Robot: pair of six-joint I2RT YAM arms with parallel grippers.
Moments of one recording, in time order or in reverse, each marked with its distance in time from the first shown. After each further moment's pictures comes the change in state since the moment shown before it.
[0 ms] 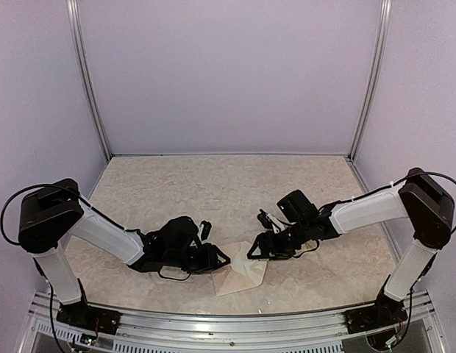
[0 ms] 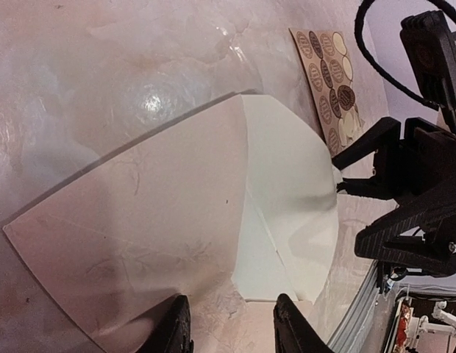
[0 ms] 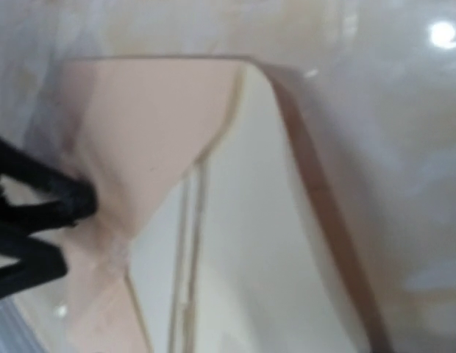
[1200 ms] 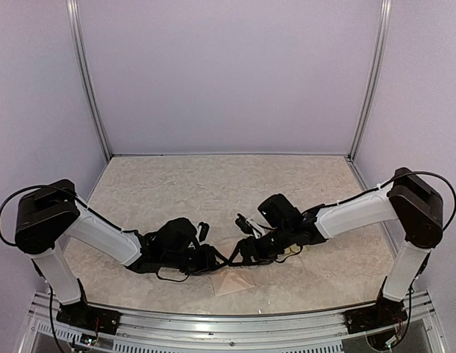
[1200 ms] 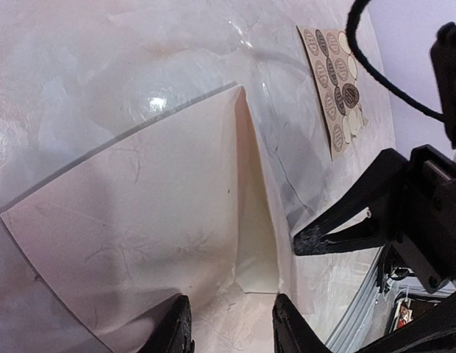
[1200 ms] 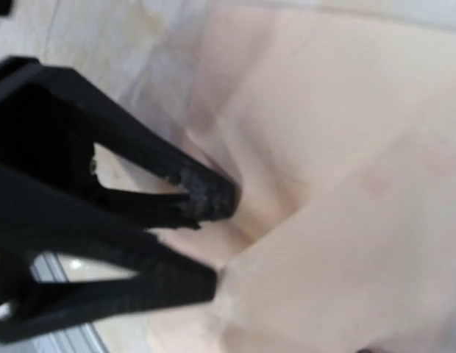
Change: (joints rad) left arm -0.006 -0.025 -0.019 -0.016 -0.014 -0.020; right arm 0.127 0.093 0.092 0.080 -0.063 0.026
